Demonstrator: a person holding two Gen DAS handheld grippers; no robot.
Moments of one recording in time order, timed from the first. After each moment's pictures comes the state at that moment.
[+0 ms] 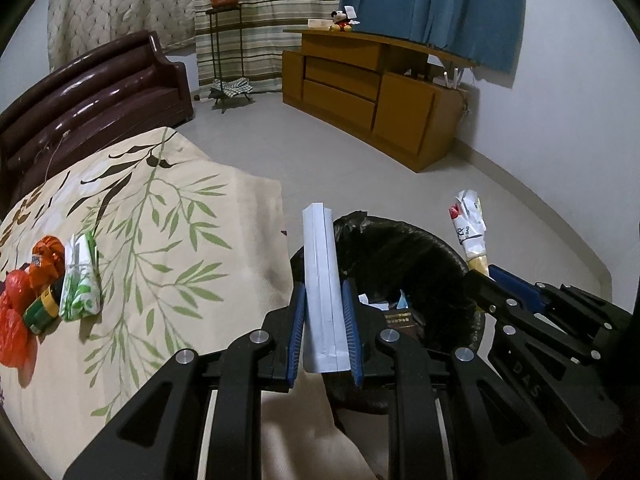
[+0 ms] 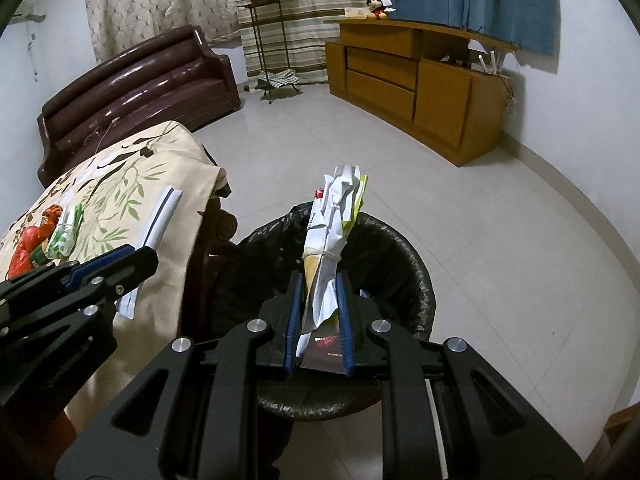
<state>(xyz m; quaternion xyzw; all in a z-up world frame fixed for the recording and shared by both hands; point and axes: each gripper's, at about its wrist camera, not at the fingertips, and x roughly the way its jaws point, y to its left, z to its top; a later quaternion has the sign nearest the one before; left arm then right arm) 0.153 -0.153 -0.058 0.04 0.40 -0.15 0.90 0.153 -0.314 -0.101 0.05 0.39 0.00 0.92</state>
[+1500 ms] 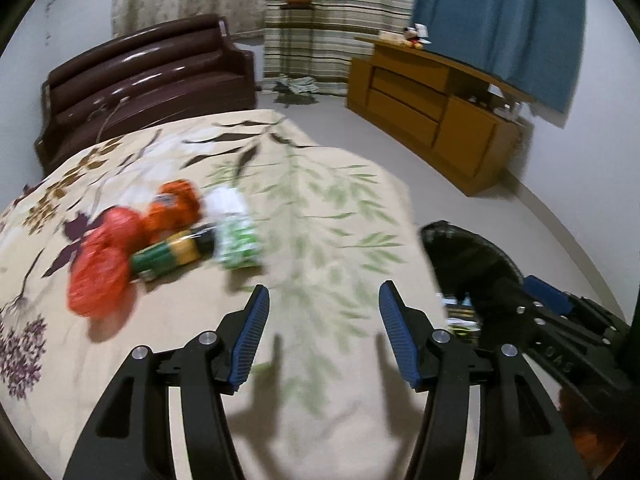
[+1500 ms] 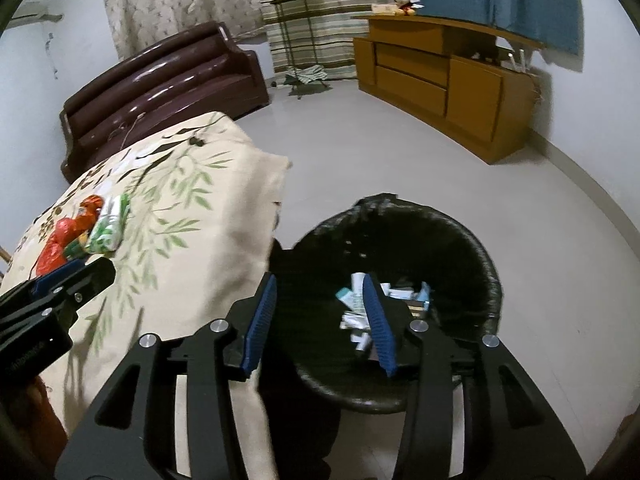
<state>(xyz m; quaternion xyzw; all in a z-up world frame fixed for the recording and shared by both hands) 0.125 -0.037 -0.043 -0.02 0.40 -0.05 0.91 0.149 -0.252 -0.096 0.06 0.39 0.05 0.92</state>
